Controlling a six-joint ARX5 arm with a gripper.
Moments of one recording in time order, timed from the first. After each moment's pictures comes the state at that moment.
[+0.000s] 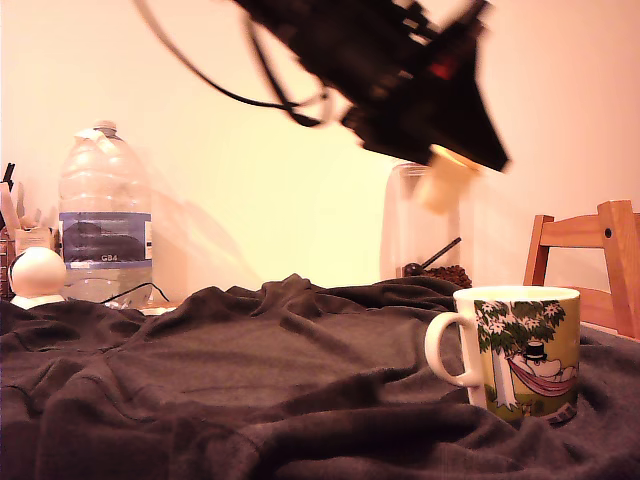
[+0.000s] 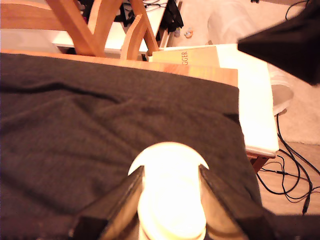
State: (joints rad) arm -0.92 1.78 1.35 -0.23 0.28 0.21
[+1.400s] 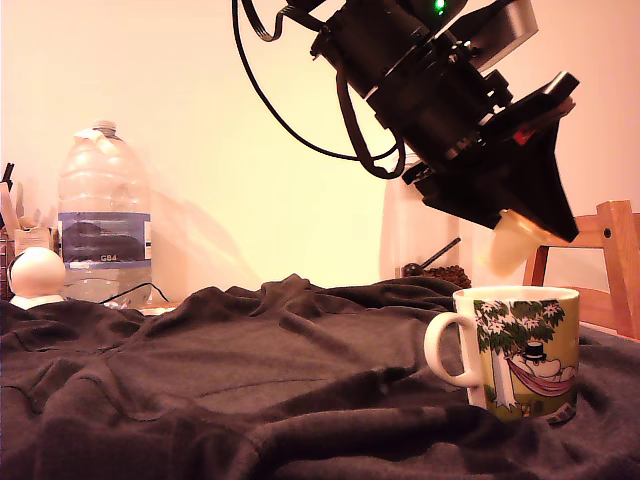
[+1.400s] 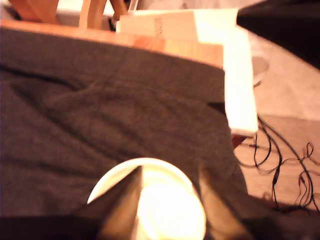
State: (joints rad) arm -0.96 1.98 1.55 -0.35 0.33 0.21
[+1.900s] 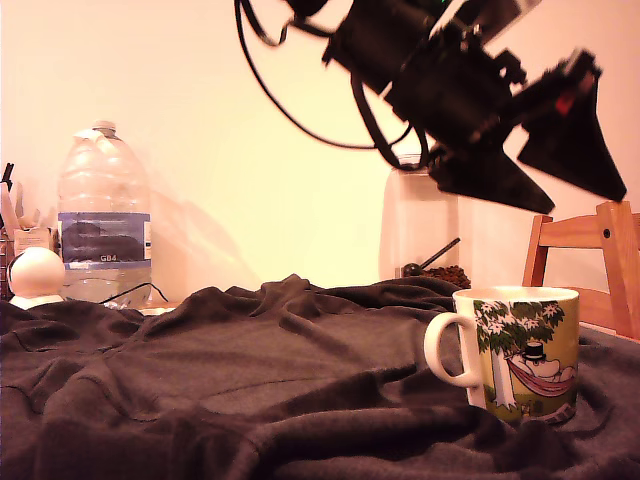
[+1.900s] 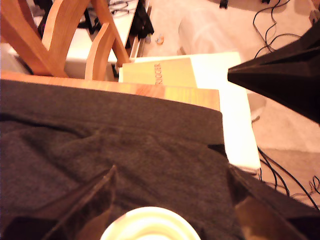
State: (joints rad) arm -0.96 1.98 1.49 -0.15 0.37 0.19
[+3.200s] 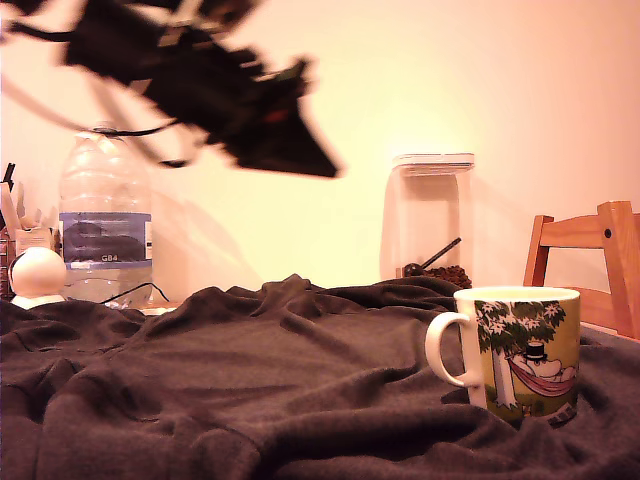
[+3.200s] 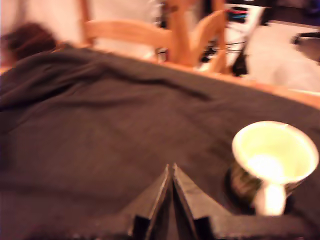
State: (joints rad) arm -0.59 1.46 0.84 0.21 0.35 0.13
